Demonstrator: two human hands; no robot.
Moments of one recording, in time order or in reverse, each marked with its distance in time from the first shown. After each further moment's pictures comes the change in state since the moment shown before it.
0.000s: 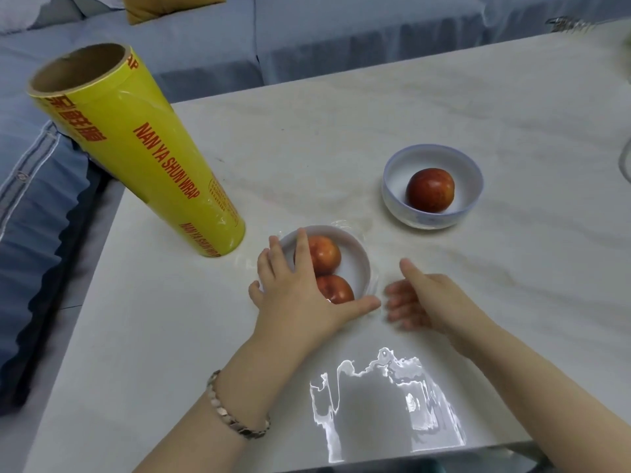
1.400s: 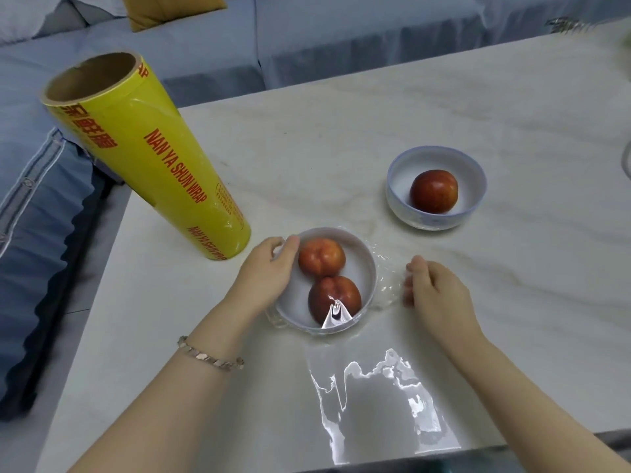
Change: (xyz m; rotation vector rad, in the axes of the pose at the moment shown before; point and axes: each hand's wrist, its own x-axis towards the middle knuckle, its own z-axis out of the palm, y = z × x) left_hand 0.051 -0.038 -0.020 -0.518 0.050 -0.071; right_hand 0.002 0.015 0.011 -0.285 0.360 -0.331
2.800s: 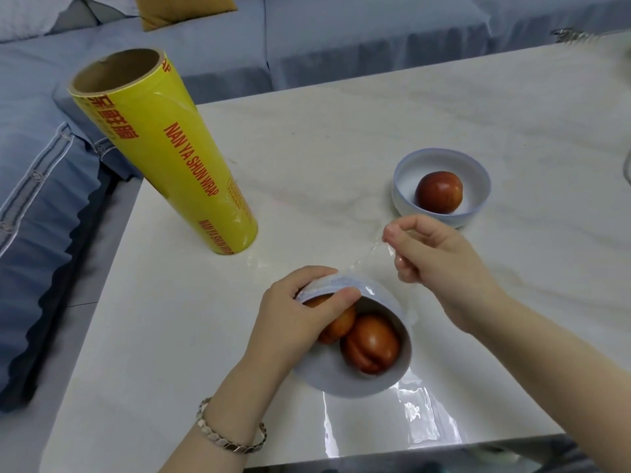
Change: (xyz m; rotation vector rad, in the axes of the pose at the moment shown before) left_hand -0.073 -0.001 0.013 -0.353 -0.038 0.225; right_hand -0.014 -0.075 -0.022 0.509 -0.322 -0.073
